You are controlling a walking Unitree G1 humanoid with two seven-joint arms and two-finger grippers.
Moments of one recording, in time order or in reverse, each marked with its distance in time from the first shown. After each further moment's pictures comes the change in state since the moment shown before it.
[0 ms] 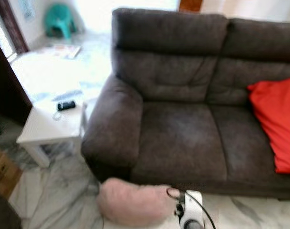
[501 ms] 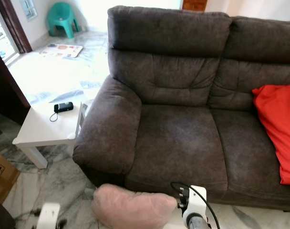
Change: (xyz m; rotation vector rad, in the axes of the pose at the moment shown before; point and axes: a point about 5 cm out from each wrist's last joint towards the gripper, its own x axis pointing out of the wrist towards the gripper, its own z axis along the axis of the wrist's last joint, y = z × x) left arm 0.010 0.017 0.115 -0.003 -0.407 0.029; right arm 0.004 -0.004 0.027 0.046 -0.133 -0.023
